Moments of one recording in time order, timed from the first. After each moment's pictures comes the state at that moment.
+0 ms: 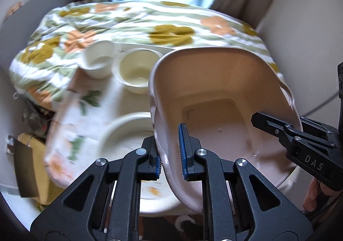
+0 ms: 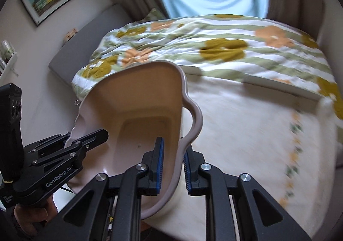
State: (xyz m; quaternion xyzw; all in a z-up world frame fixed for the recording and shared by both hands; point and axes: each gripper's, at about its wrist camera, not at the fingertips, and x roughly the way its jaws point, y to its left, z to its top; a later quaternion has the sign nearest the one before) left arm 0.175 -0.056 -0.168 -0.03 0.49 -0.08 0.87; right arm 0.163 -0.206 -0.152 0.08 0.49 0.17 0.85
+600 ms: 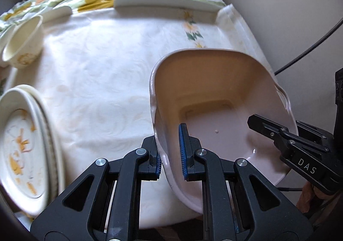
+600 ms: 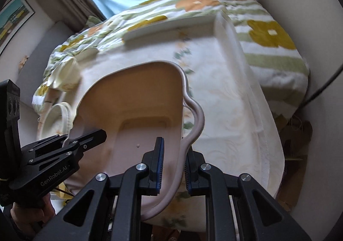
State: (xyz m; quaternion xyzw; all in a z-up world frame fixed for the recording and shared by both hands) left arm 0.166 -0.230 -0.281 0.00 0.55 -0.21 0.81; right arm 0.103 -0.373 -0.246 0.14 0.53 0.03 0.83
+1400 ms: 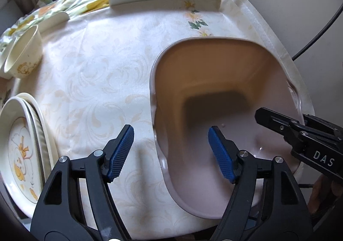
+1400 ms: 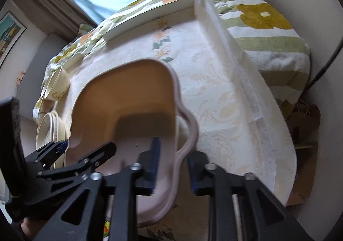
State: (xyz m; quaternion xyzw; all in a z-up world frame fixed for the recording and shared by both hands) left arm 0.165 -0.252 -0.301 0.07 0.55 -0.18 0.81; right arm 0.102 -0.399 -0.276 0.20 0.53 0.01 0.83
